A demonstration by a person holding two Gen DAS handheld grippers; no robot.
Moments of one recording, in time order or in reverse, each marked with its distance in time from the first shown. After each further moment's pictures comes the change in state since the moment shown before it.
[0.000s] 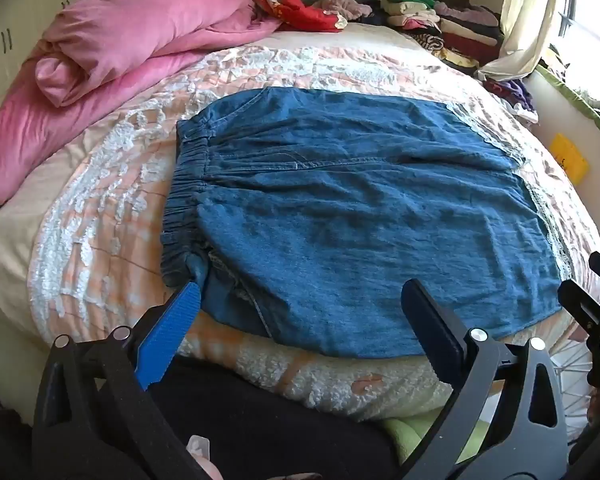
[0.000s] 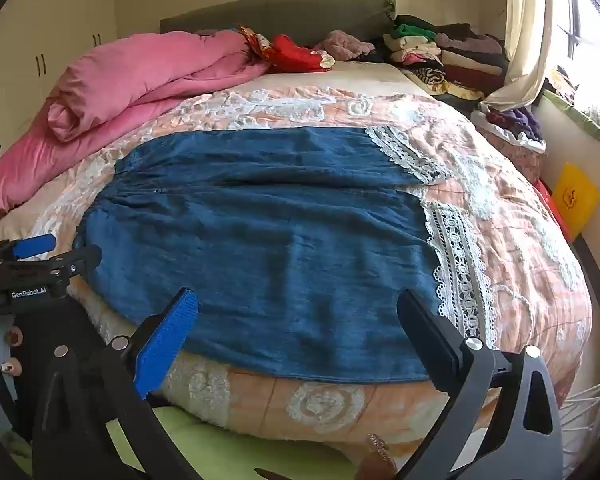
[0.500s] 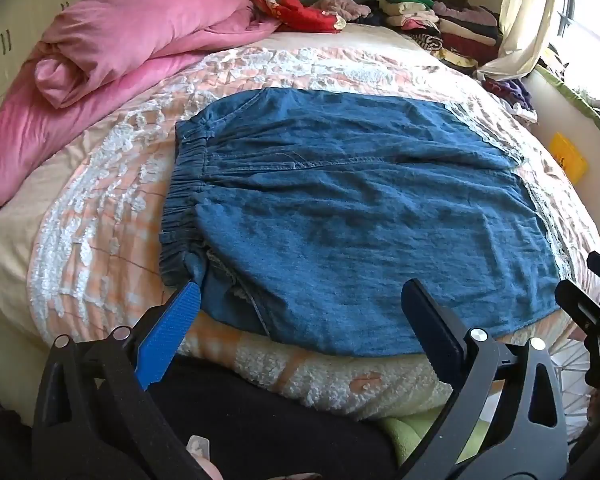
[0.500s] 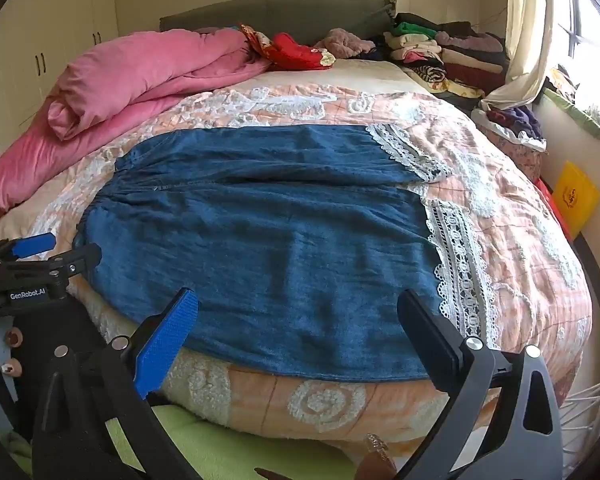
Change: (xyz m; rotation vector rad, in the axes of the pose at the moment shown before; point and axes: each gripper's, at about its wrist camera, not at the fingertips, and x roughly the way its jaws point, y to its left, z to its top) left arm -0.001 0.000 0.000 0.002 -0.011 -0.005; right arm -0.002 -0.001 -0.001 0.004 0.007 0.011
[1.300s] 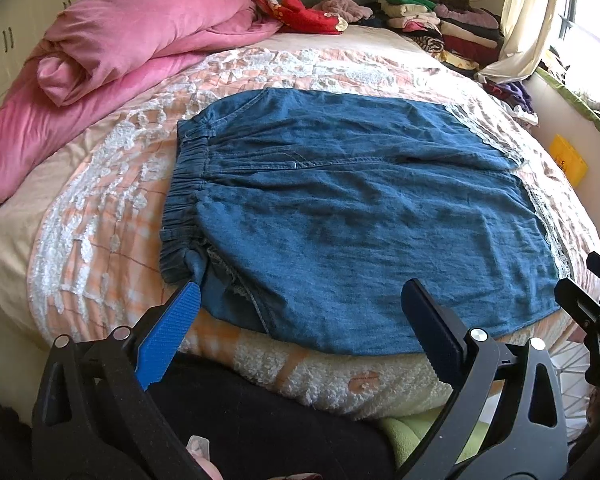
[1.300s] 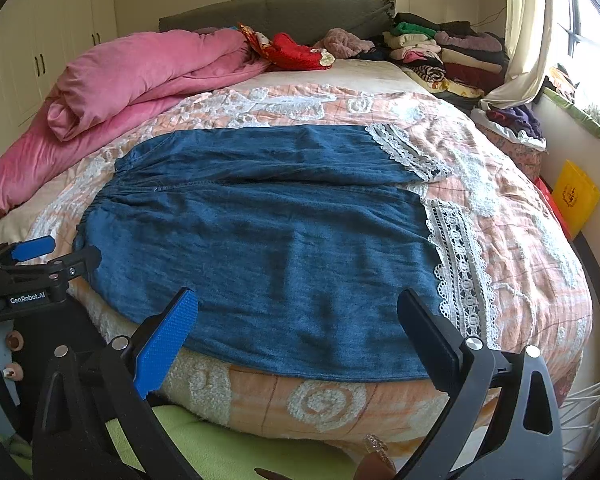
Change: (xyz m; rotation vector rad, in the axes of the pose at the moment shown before) left arm -0.004 -0.004 -0.001 0.000 -0.003 -0.001; right arm 0.002 0.001 0.001 0.000 0.000 0.003
